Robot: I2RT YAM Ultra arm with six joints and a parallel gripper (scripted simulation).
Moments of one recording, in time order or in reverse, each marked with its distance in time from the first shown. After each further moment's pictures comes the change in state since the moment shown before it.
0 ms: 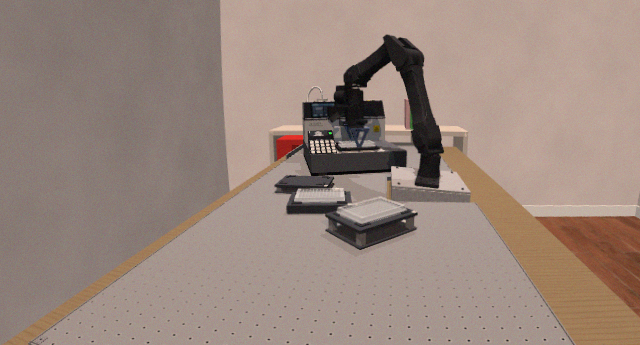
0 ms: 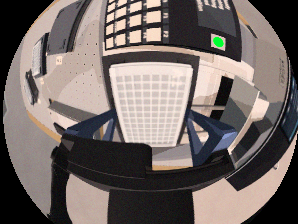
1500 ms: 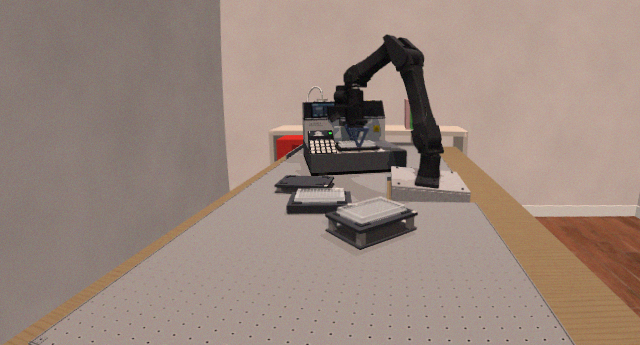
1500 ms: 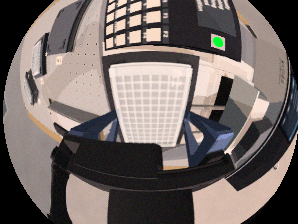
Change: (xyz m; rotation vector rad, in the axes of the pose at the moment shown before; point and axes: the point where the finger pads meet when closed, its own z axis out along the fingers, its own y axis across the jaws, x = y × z) arm 0.000 0.000 0.000 0.001 0.000 0.000
